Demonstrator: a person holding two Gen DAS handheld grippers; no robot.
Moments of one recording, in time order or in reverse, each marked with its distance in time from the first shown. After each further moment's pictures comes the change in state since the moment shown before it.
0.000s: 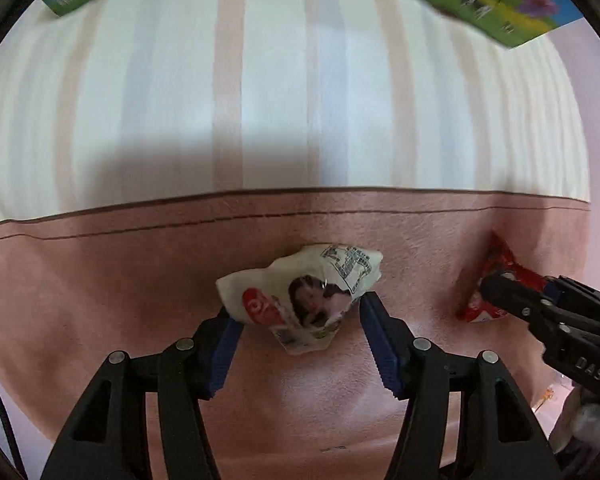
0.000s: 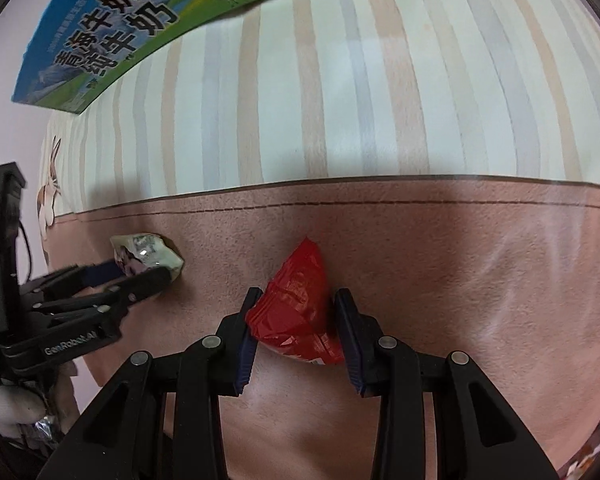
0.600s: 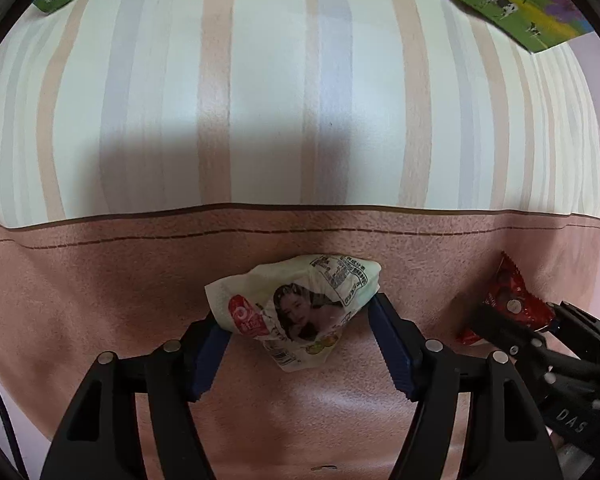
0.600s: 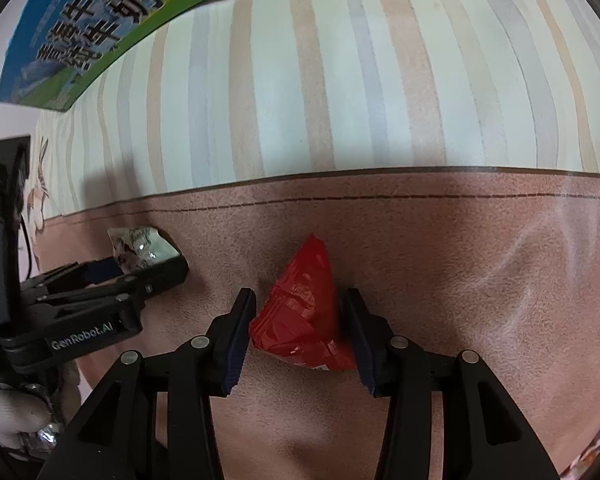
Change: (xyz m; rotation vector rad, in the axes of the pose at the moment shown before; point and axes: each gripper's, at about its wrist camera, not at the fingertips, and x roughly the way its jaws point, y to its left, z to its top) left arm 0.017 -0.009 0.030 -0.036 -0.010 0.024; right arm 0.025 0.029 0.003 -0.010 0.014 -0.037
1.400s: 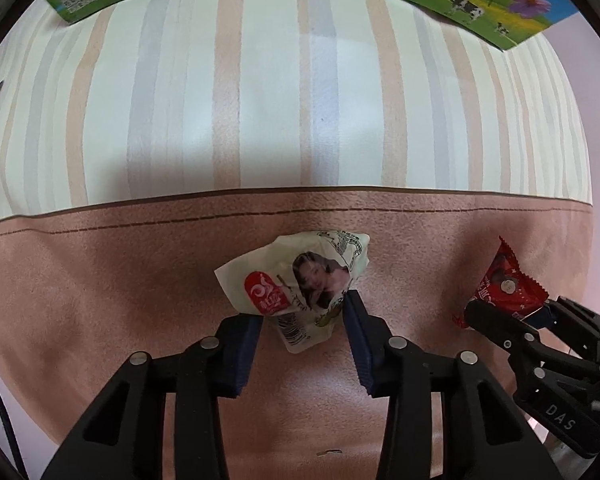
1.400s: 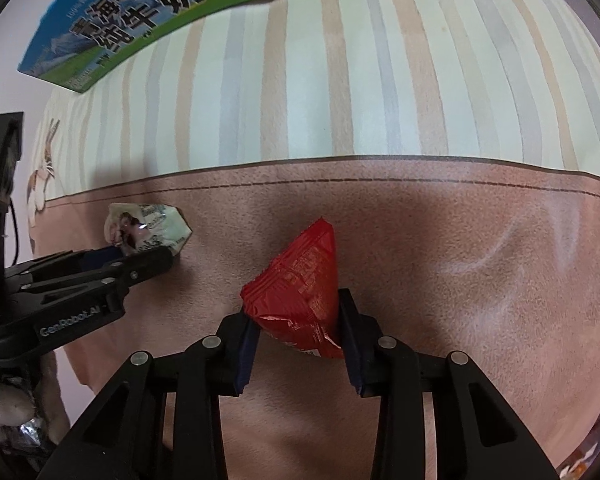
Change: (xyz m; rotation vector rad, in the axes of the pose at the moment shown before) left arm -0.038 0.014 -0.025 0.059 -0.010 -0.007; right arm -0.006 0.042 -0.029 -0.048 -0.052 -0.020
